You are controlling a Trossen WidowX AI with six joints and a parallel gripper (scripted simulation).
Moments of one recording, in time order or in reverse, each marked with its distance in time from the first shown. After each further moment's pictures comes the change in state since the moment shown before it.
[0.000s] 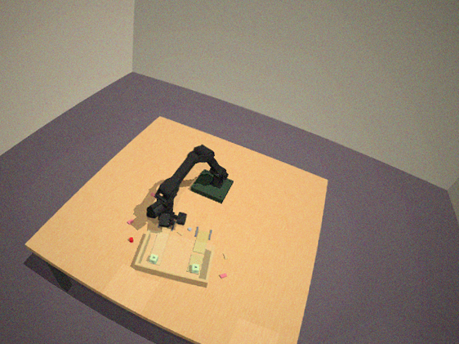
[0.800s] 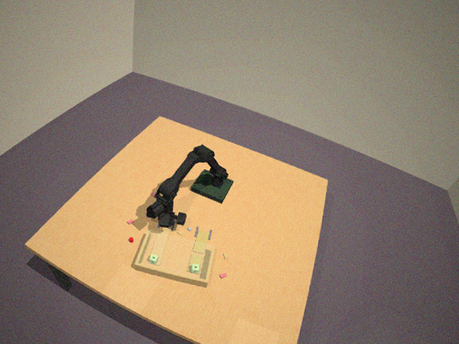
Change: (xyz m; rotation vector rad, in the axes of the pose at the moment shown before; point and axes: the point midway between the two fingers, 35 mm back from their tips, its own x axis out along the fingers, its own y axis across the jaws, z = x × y) arm 0.001 0.000 0.001 0.000 -0.001 -0.001
